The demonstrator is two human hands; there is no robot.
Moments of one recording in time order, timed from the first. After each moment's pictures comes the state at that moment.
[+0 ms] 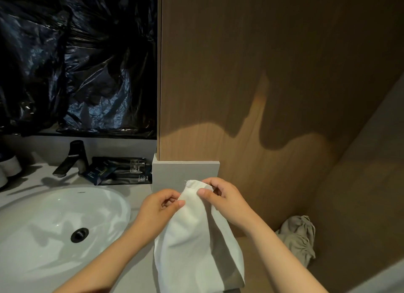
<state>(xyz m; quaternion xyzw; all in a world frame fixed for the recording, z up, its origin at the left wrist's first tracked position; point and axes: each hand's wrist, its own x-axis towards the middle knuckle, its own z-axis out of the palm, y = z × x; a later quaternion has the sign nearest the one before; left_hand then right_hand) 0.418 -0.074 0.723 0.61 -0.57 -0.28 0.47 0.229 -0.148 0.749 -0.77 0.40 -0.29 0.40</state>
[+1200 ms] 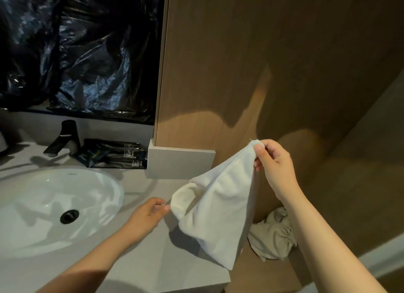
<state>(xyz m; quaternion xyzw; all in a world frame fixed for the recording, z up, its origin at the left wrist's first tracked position) 0.435 -0.066 0.642 0.65 -0.48 -0.44 0.39 0.168 -0.161 0.811 -0.69 0.48 -0.47 0.26</state>
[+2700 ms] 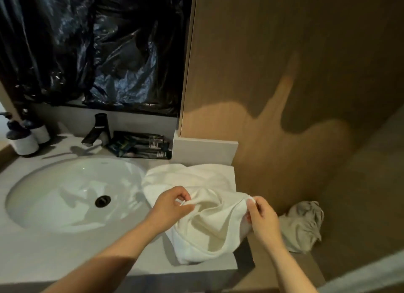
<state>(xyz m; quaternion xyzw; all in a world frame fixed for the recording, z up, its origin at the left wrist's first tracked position) 0.437 -0.037 0.673 0.66 -0.52 -0.36 0.40 0.184 -0.096 0.652 -0.65 0.57 -0.37 0.34</state>
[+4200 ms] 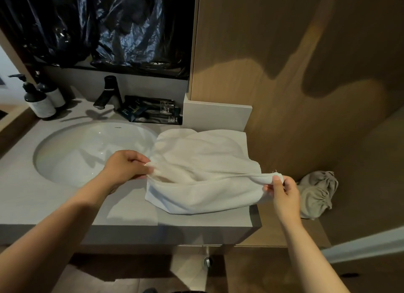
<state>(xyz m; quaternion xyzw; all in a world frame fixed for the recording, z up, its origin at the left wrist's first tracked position) 0.526 0.009 0.677 0.76 -0.33 -0.40 0.40 0.152 -0.087 0.612 -0.55 0.60 -0.45 0.36</state>
